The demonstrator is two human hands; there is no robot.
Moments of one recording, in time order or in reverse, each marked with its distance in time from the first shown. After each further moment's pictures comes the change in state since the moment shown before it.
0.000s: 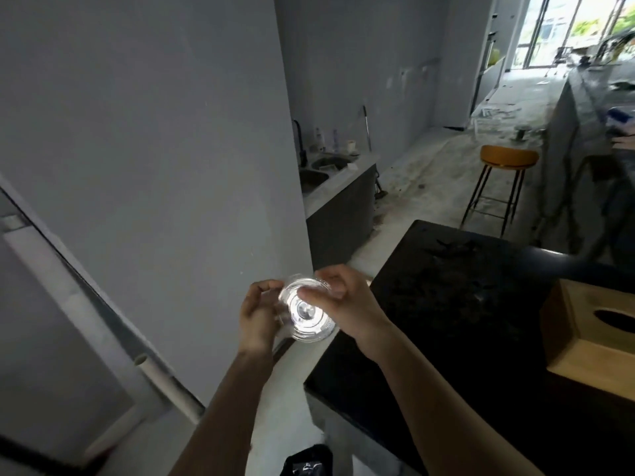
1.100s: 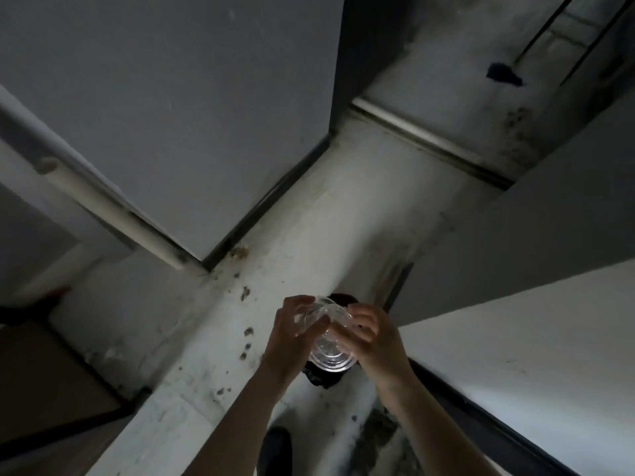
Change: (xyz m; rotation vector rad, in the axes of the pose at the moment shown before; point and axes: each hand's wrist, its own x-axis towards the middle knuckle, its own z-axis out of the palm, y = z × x) left_hand 0.104 -0.515 -0.246 0.352 -0.384 -0.453; right_hand -0.009 0.551 0.250 0.036 0.164 0.556
